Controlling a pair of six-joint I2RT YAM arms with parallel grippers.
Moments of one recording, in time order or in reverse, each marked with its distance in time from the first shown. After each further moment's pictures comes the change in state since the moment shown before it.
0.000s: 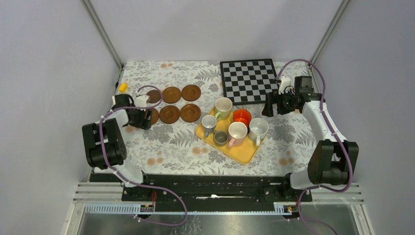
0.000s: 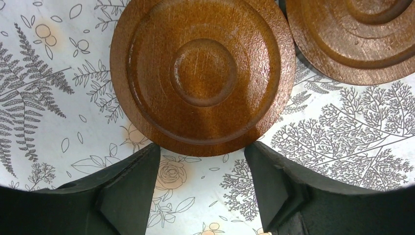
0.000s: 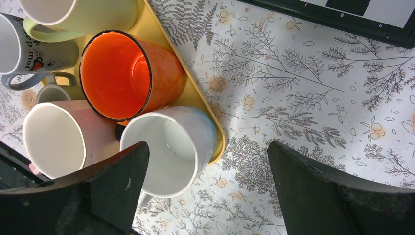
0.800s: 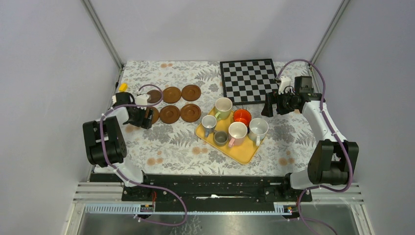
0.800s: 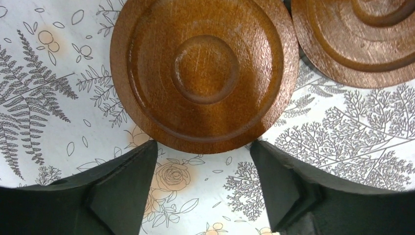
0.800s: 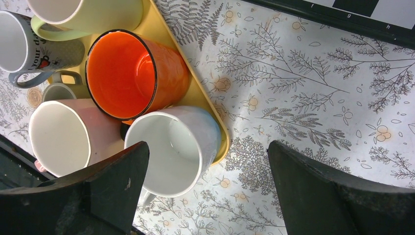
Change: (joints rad) left arm -0.010 0.027 0.043 -0.026 -0.017 0.003; right arm 0.000 0.000 0.000 -0.003 -0.018 0.000
